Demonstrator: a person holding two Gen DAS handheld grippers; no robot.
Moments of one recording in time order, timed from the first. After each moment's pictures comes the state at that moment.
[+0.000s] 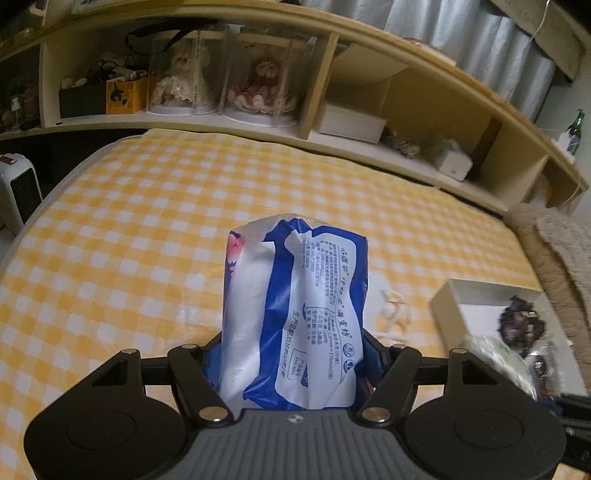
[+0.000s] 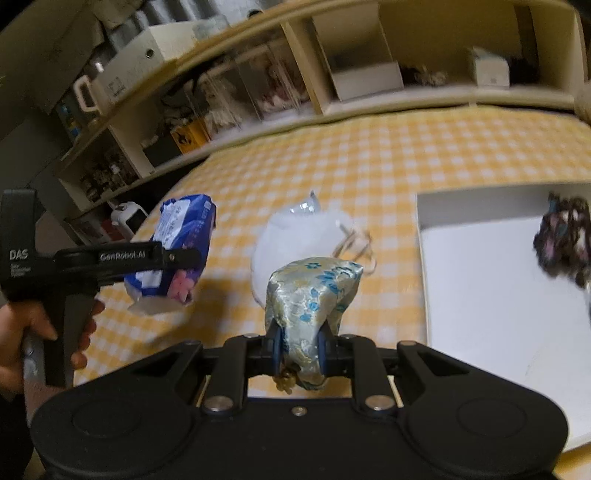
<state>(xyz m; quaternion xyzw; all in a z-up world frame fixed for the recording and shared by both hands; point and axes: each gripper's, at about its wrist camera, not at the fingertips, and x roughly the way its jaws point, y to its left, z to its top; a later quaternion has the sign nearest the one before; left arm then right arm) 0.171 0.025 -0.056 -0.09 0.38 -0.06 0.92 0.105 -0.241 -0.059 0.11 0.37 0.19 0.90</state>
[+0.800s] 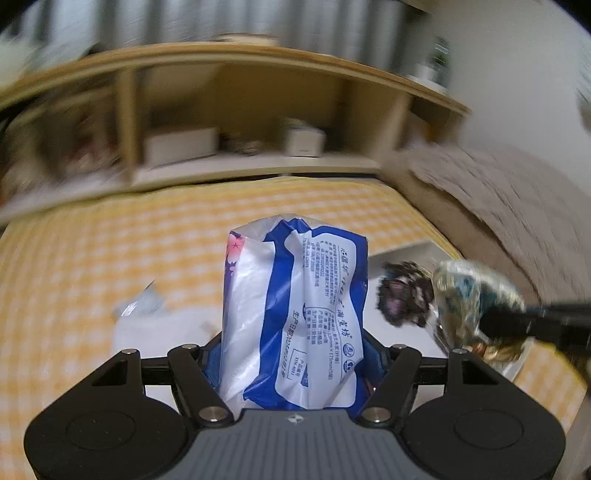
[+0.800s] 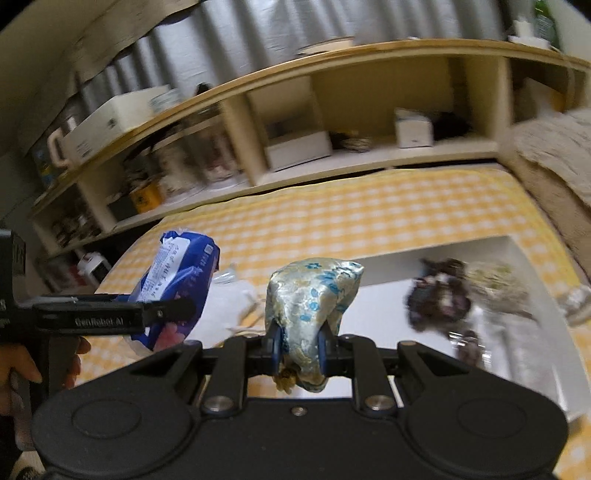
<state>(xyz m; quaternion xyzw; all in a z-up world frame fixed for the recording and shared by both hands) 0.148 -0.108 -0.020 -0.01 0.34 -0.22 0.92 0.073 -0.363 -0.010 0.12 0.31 0.11 0.94</state>
